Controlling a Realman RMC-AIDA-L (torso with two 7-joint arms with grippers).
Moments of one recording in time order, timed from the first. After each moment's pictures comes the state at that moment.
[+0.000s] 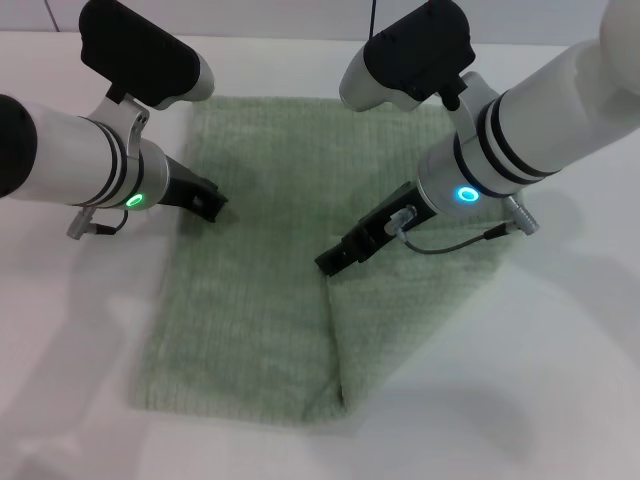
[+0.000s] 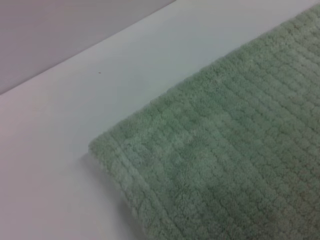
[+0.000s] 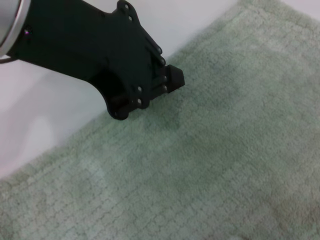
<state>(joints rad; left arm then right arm) -0.48 -2.07 -1.46 -1.18 2.76 -0.88 0.34 0.81 2.09 -1.77 -1.04 -2.34 -1.12 2.78</state>
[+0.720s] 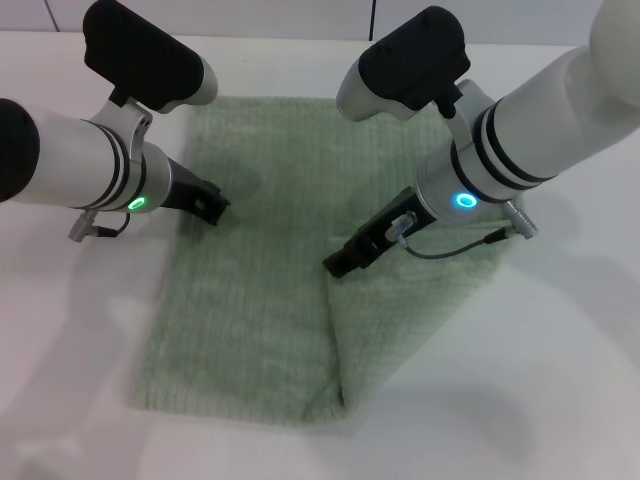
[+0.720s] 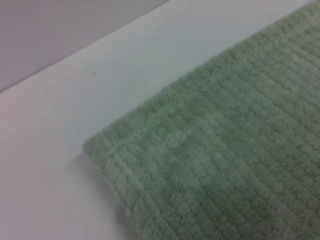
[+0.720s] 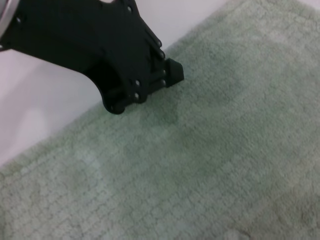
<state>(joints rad) -0.48 -2.07 -1.45 -1.19 2.76 -0.88 0.34 0.82 2.09 -1.79 -1.01 -2.35 -1.10 2.78</state>
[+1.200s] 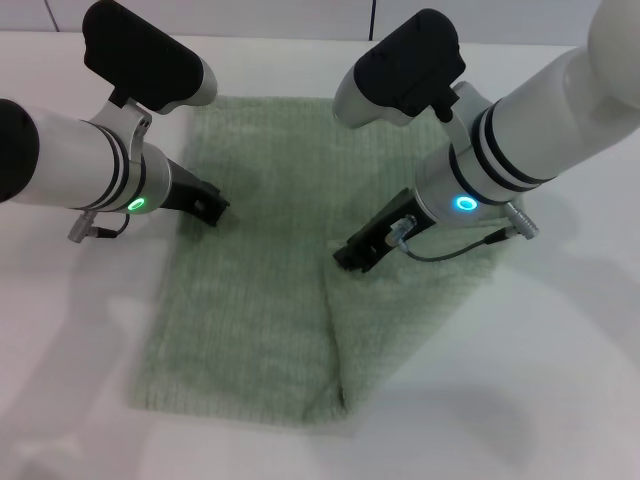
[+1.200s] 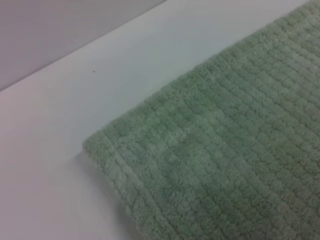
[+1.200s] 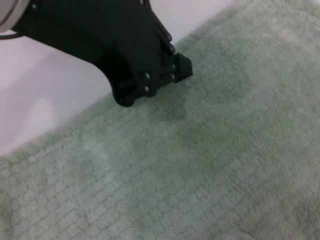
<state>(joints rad) -0.48 -2.07 -1.45 -1.19 2.76 -0.89 0.34 0.81 2.08 -1.80 -1.04 -2.35 -1.12 2.76</state>
